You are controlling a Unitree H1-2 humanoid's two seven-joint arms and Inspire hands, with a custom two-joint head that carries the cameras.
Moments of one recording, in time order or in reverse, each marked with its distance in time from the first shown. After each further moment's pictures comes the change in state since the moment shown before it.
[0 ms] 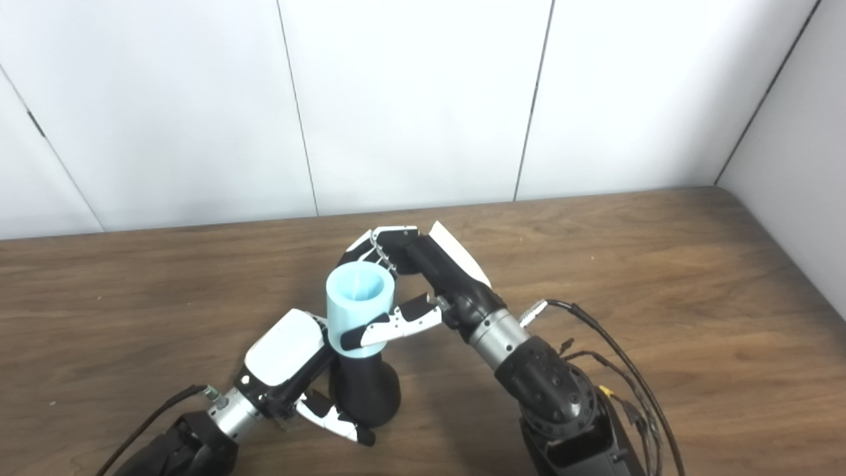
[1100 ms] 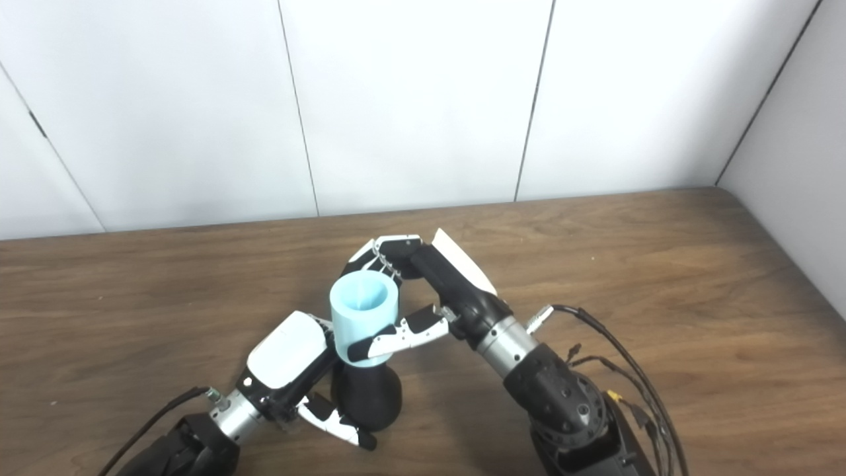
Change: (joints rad) left arm 0.003 0.001 -0.005 -0.005 0.004 0.000 0.002; right arm 0.045 -0.032 0.018 0.040 0.008 -0.131 -0.030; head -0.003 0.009
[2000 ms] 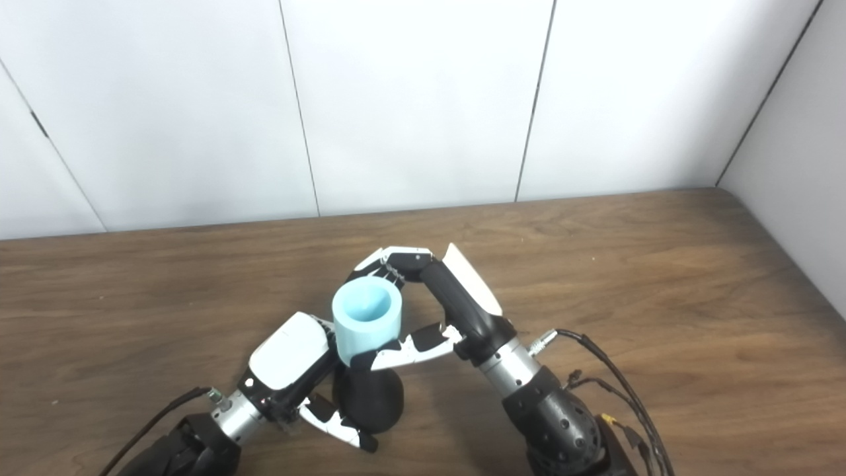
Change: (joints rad) left arm 0.001 0.002 -0.002 -0.001 0.000 -0.009 -0.002; right arm 0.029 -0.009 0.031 0.060 -0.084 -0.213 -0.080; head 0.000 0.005
